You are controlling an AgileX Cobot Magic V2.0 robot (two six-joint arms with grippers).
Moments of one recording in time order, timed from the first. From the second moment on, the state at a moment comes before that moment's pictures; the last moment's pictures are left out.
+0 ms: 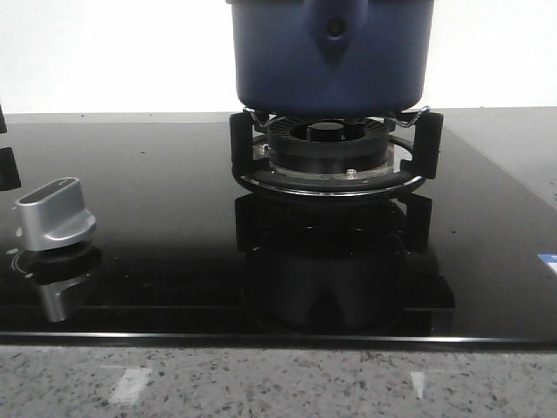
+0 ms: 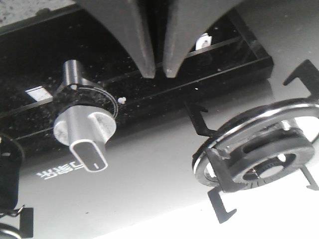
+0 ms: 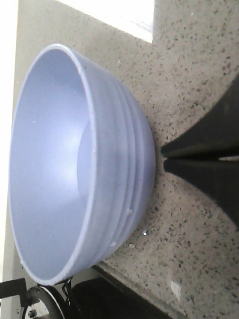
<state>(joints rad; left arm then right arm) -0.20 -0.01 0.00 0.21 0.32 0.08 -0.08 -0.02 0.01 -0.10 0.31 -0.02</state>
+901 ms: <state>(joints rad) -0.20 -0.01 0.00 0.19 0.30 0.08 -0.08 -0.02 0.01 0.05 0.21 -0.02</state>
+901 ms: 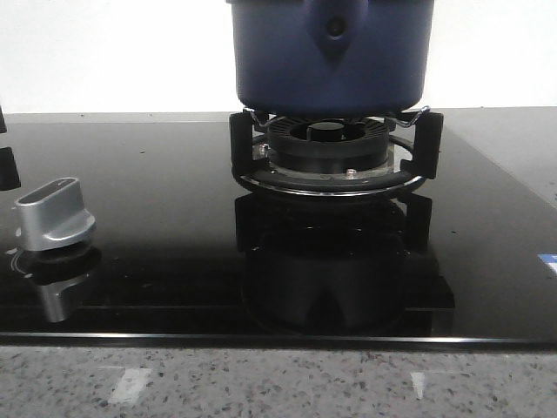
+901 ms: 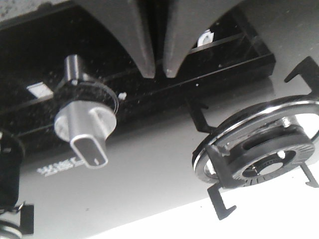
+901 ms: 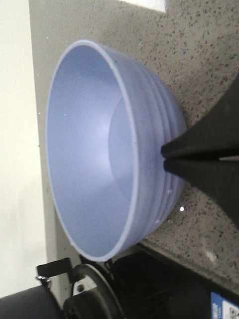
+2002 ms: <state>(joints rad) -0.20 0.12 -0.25 -0.53 0.25 0.20 -0.08 0.03 -0.27 0.53 0.29 -0.02</state>
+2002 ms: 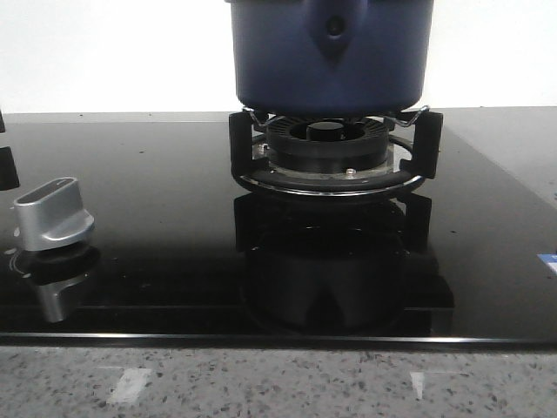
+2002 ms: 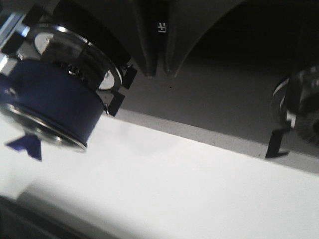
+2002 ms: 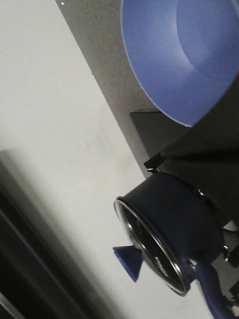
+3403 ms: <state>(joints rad) -0.52 0.63 -0.60 -0.71 0.33 0.73 -0.08 0.14 -0.48 0.33 0.53 -0.15</state>
